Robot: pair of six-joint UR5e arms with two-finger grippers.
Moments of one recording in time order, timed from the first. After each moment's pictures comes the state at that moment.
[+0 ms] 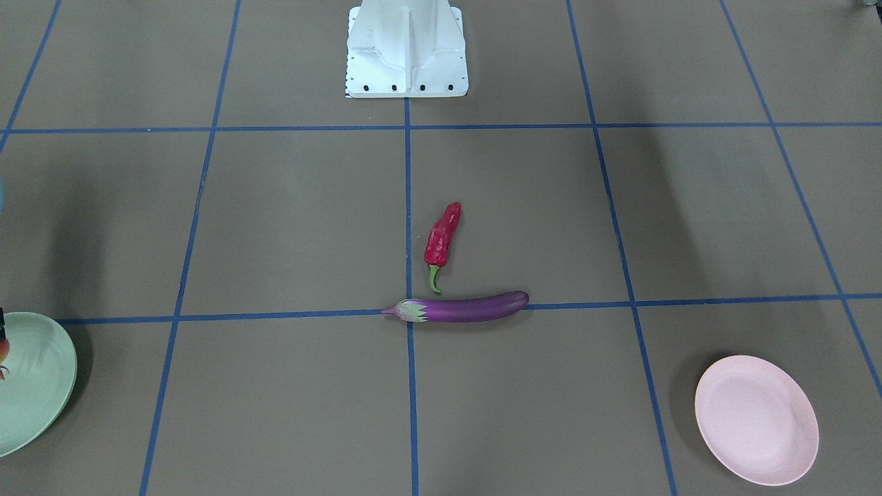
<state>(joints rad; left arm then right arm) -1.54 -1.47 -1.58 -1.89 -2.41 0.09 1.26 -1.19 1.27 -1.34 2.21 0.08</state>
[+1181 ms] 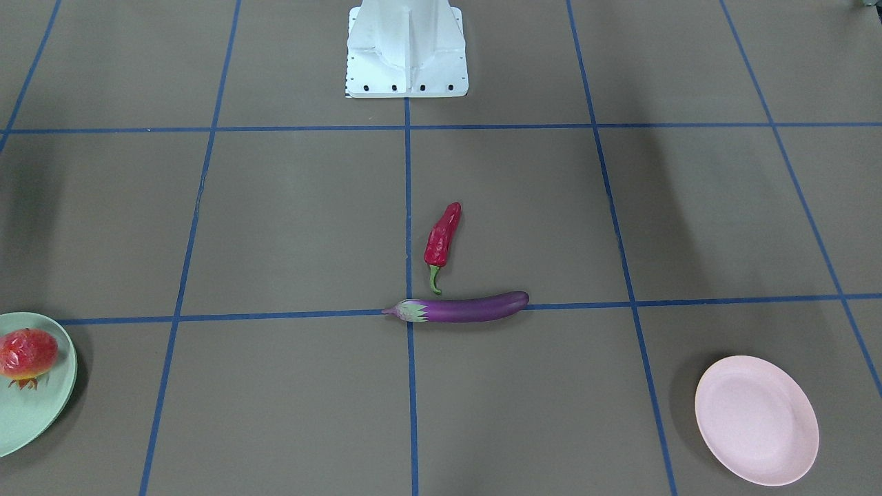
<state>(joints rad) -1.54 -1.51 -1.58 -1.93 -2.41 0.03 1.52 -1.62 1.66 -1.36 2.31 0.09</state>
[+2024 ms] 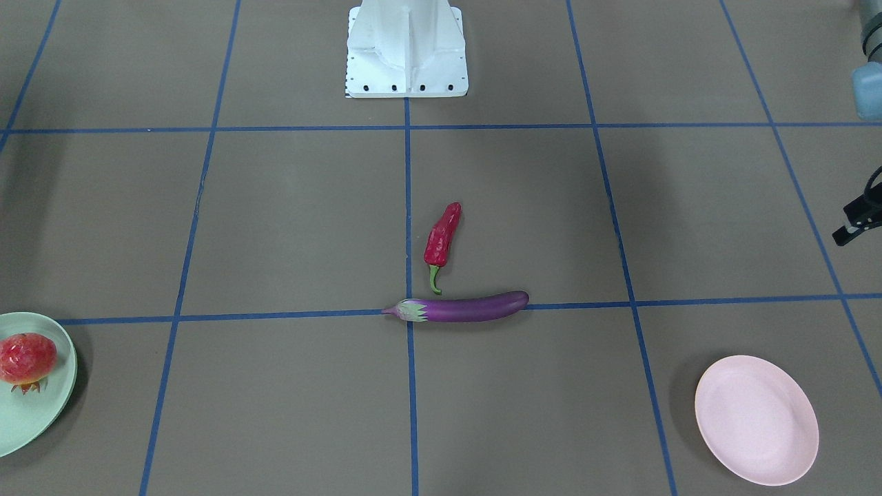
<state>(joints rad) -1.34 -1.74 -1.59 -2.02 -2.40 -0.41 1.53 -1.64 1.67 -1.35 2.32 0.09</state>
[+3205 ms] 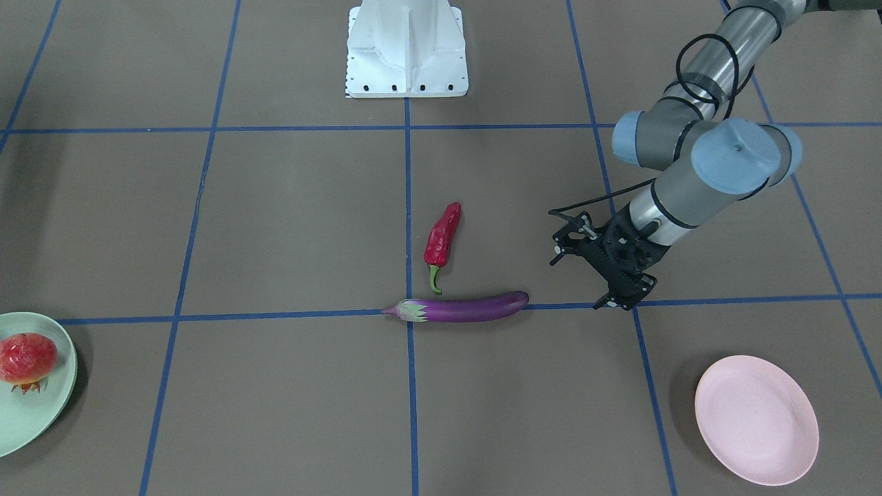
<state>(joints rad) -0.87 -2.13 -1.42 -2.17 -2.17 -0.20 1.53 -1.63 1.67 -1.35 2.32 0.09</state>
